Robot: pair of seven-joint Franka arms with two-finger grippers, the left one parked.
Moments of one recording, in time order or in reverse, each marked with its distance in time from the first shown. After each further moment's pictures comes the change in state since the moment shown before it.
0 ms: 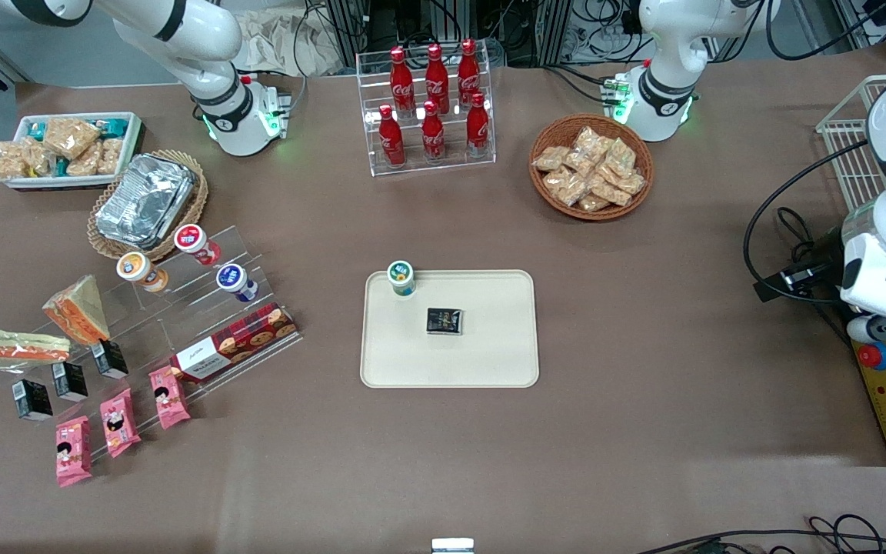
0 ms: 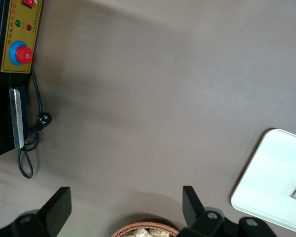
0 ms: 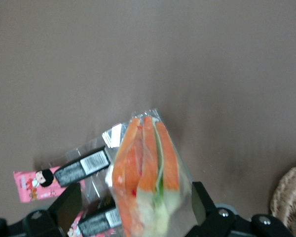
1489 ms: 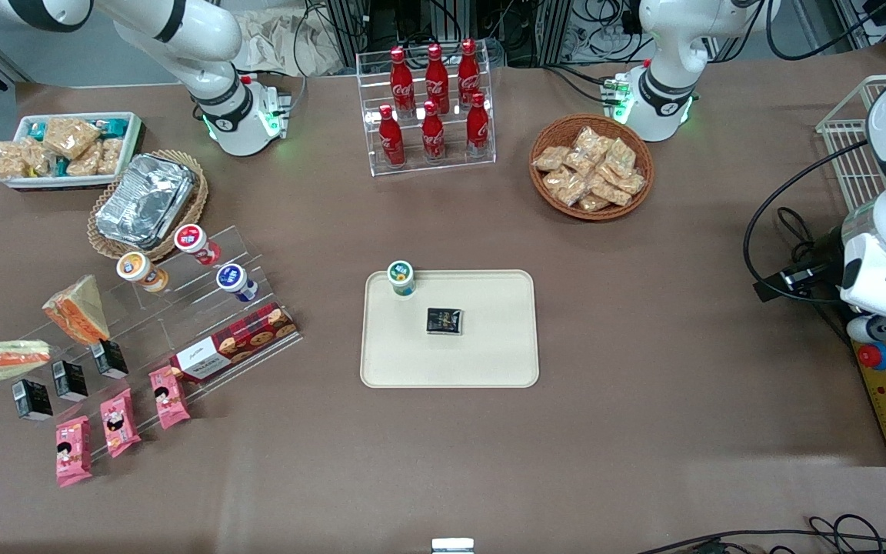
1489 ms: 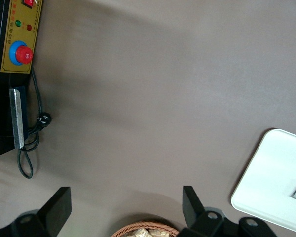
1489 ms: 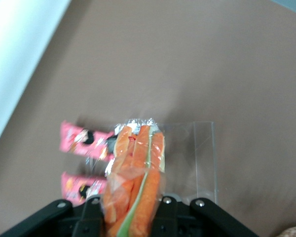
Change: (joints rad) arm -0.001 -0.028 0.024 0.095 0.119 -0.049 -0.484
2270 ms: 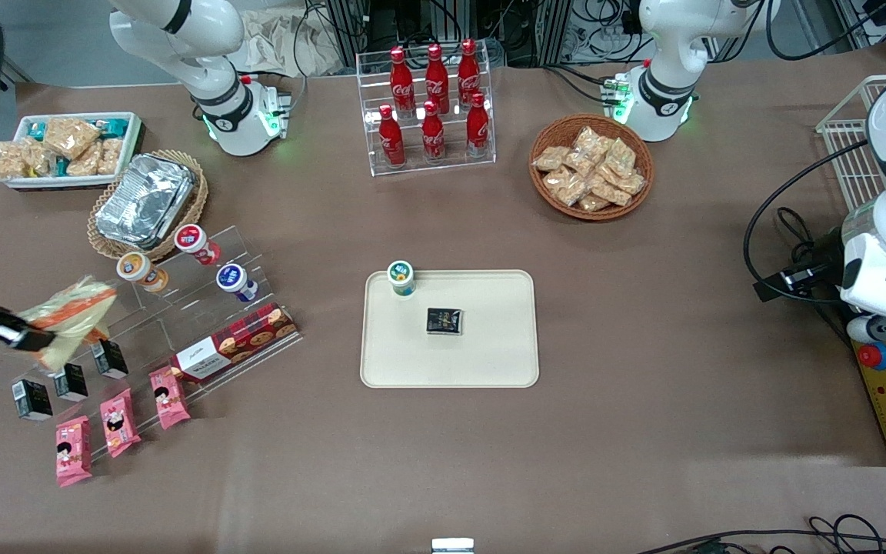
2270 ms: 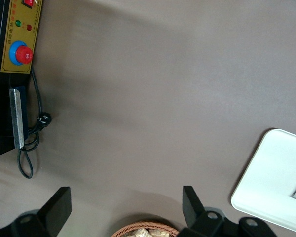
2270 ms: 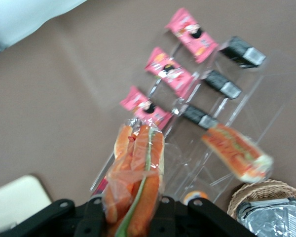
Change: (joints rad) arm 0.300 -0.107 0.033 0.142 0.009 -0.414 -0.240
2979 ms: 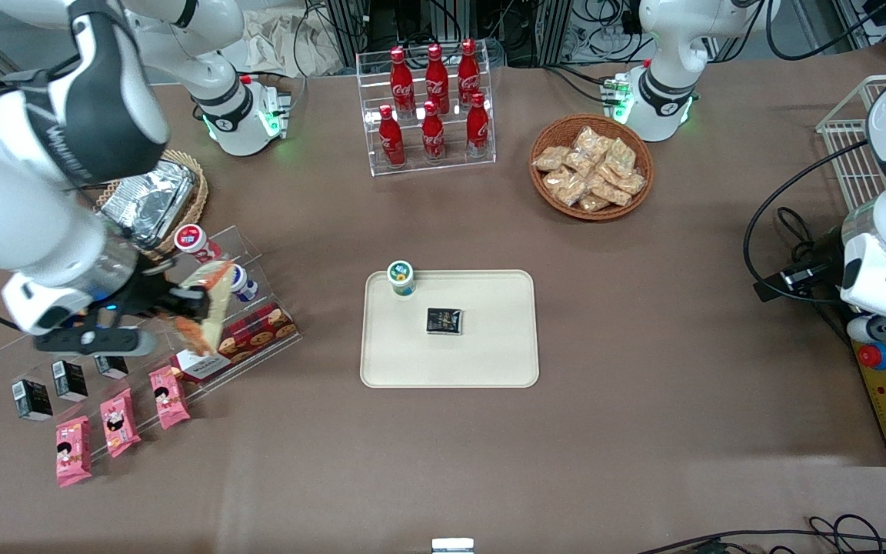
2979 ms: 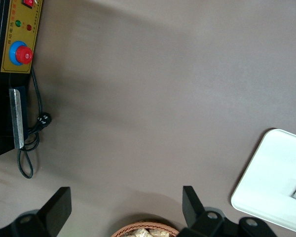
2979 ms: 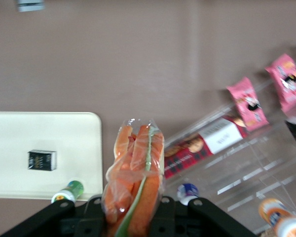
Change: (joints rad) arm 0.285 -0.009 0.063 0.001 -0.007 0.056 -0.113
